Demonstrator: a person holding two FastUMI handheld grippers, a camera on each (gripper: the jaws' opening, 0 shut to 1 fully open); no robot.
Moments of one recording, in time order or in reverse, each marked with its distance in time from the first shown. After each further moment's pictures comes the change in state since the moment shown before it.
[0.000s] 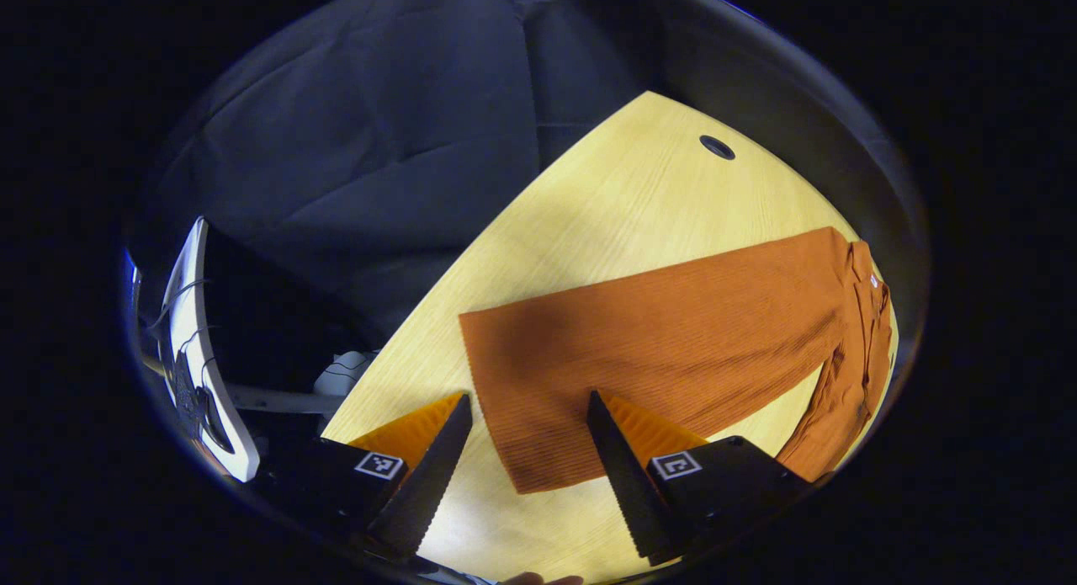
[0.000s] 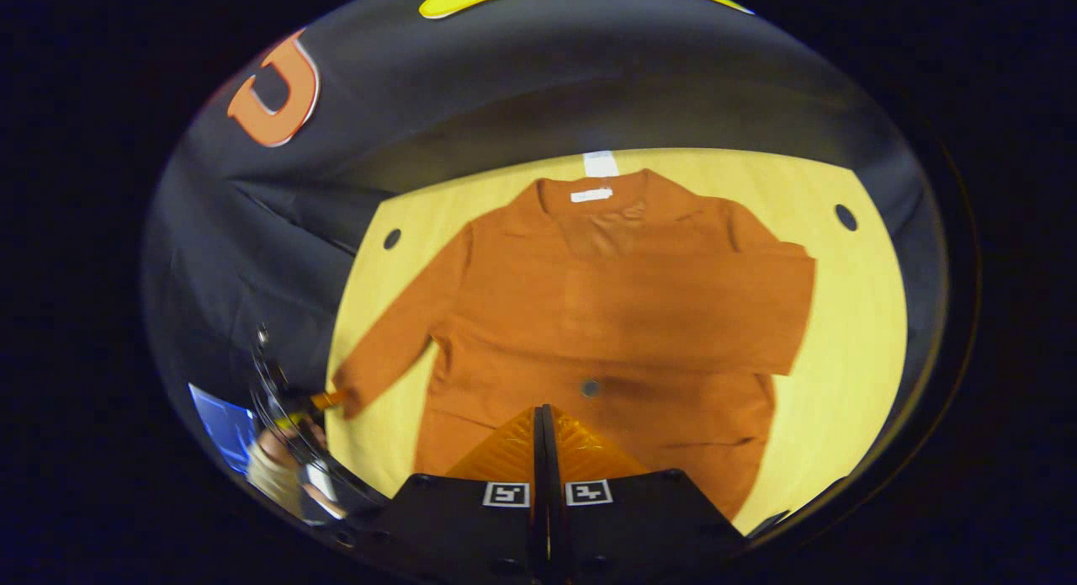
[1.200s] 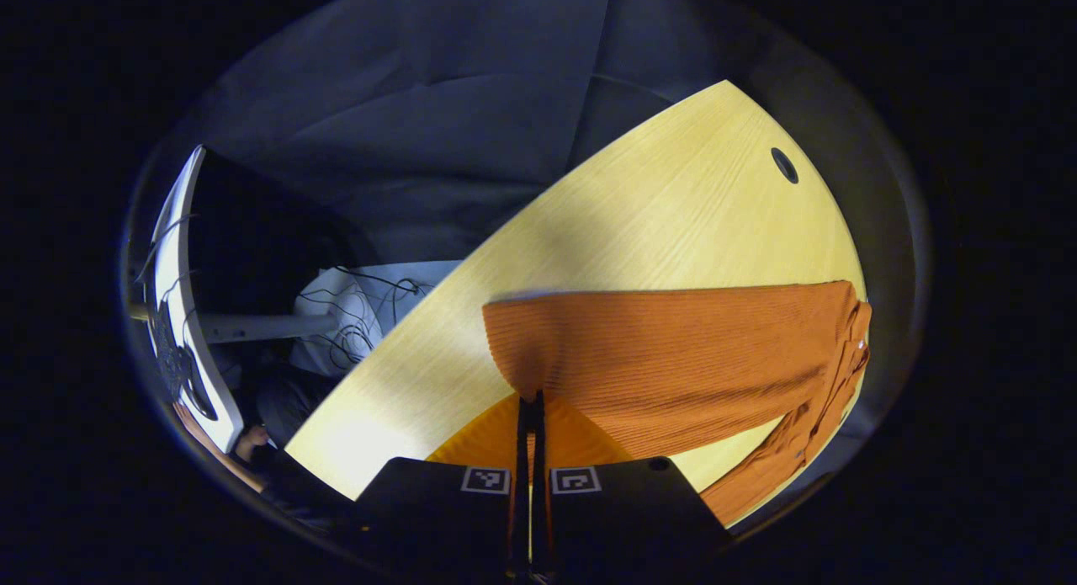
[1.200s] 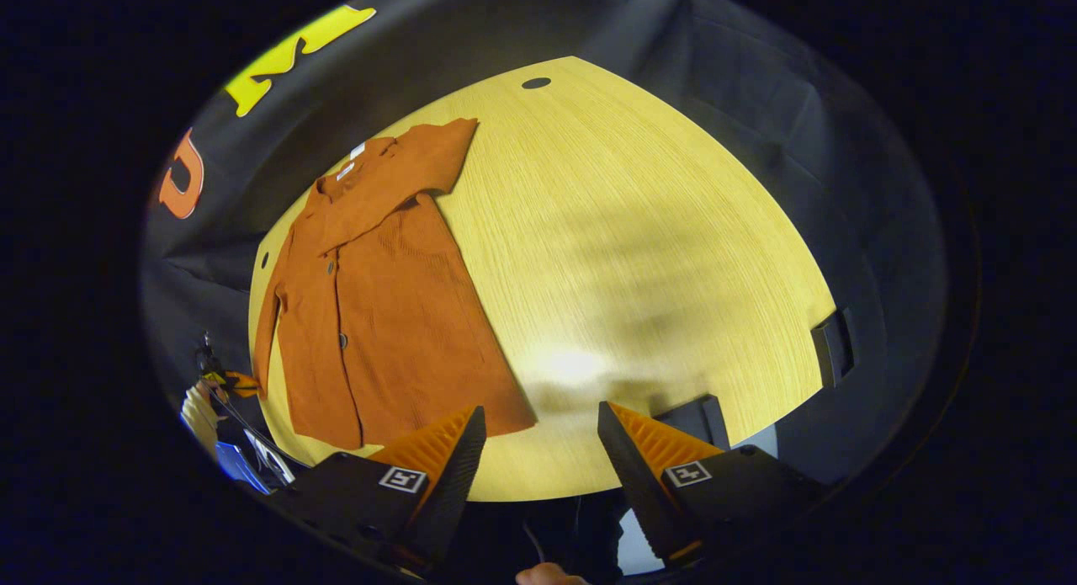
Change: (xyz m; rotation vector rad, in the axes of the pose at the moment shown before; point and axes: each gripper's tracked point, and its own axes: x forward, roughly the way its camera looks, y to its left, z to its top) left arm -0.001 0.001 0.003 -0.242 0.233 -0.068; right arm -0.085 -0.250 -0.252 0.402 0.019 -0.219
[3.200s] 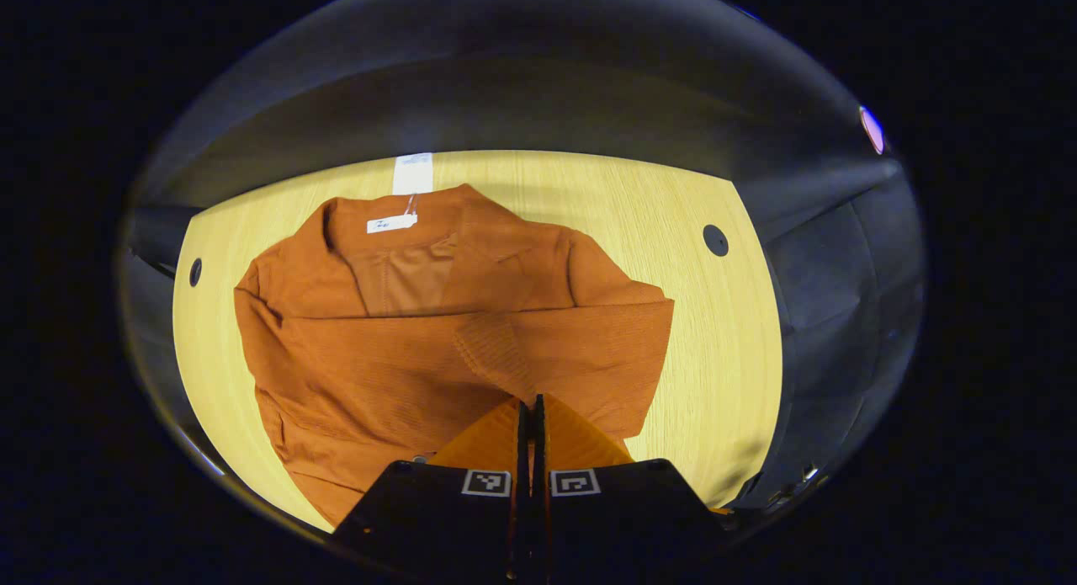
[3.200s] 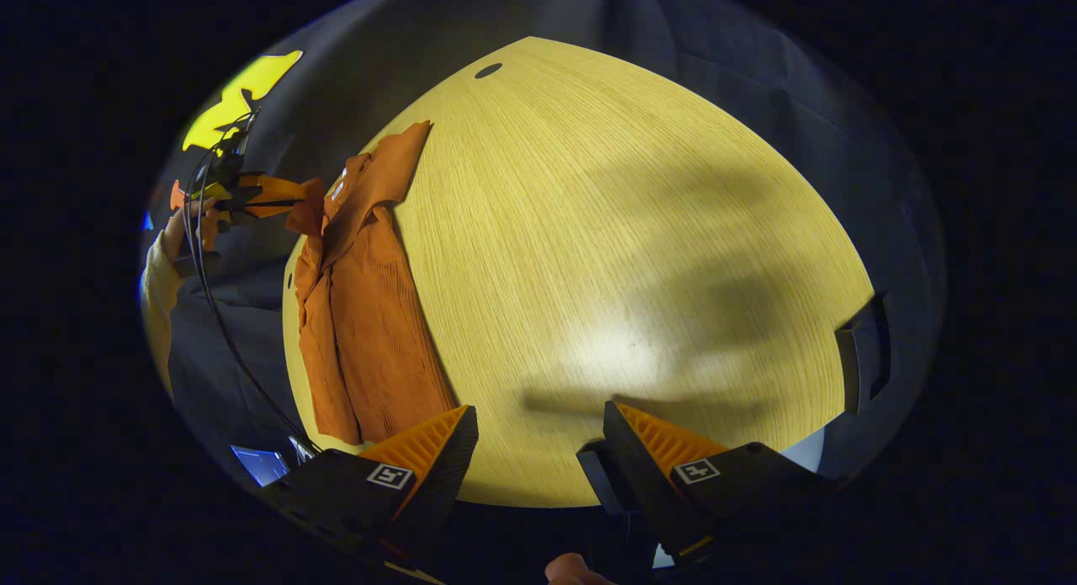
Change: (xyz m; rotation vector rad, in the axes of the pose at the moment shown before) left arm -0.040 -0.589 -0.260 0.921 -0.053 -0.192; right arm 0.032 -0.062 0.008 0.135 0.042 0.210
